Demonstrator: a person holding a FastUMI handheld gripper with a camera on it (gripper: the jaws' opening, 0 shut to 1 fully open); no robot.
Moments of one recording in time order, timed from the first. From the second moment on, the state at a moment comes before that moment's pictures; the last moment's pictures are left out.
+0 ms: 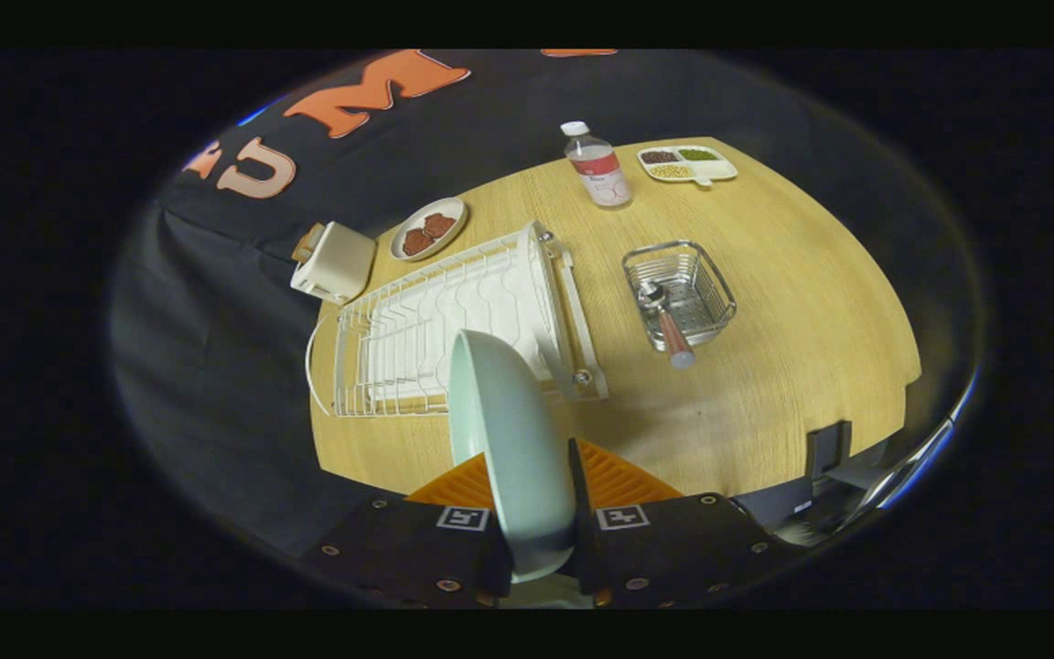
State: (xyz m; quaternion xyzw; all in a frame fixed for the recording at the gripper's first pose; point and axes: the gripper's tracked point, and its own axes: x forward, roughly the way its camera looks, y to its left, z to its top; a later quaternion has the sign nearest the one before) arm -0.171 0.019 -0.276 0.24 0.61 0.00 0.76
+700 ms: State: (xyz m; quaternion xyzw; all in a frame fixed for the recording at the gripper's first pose) arm -0.222 0.059 -0.365 0.33 0.61 0.04 0.72
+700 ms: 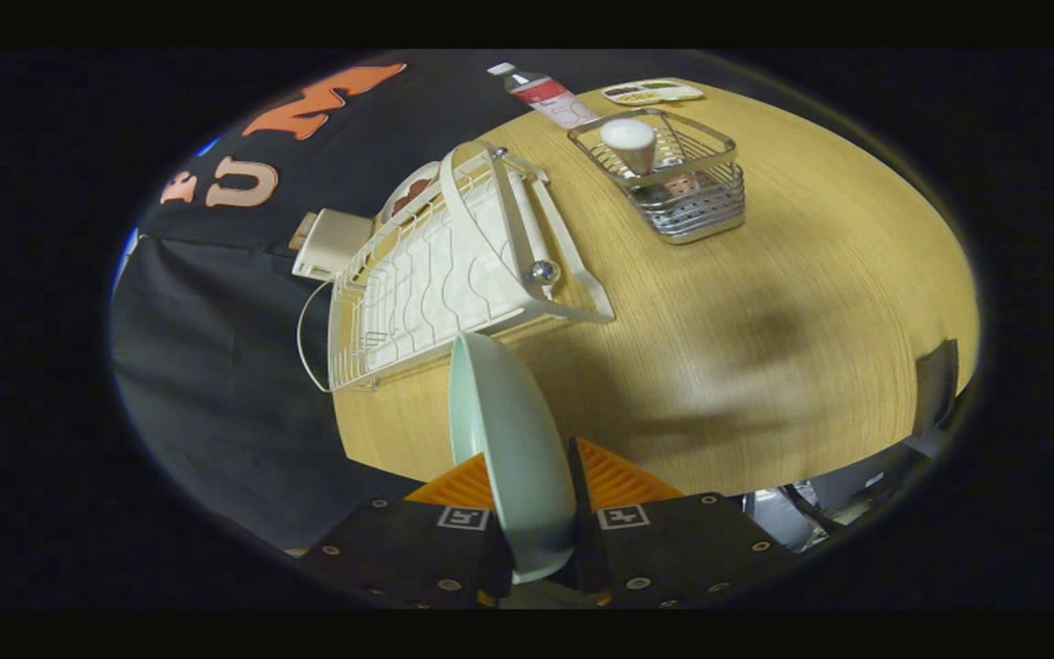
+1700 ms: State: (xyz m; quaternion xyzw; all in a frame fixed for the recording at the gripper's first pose) arm -0.156 -0.001 -0.363 0.36 0.44 -0.04 0.83
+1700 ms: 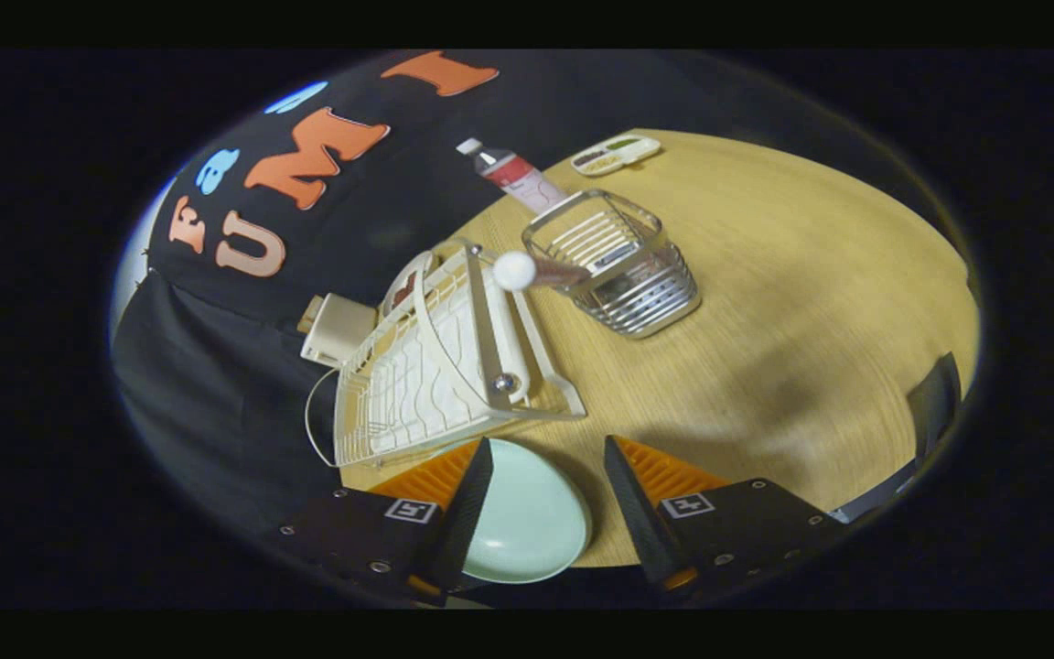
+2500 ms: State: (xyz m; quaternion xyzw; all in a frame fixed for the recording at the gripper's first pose) arm -0.088 -0.072 -0.320 0.08 0.28 -0.10 0.95
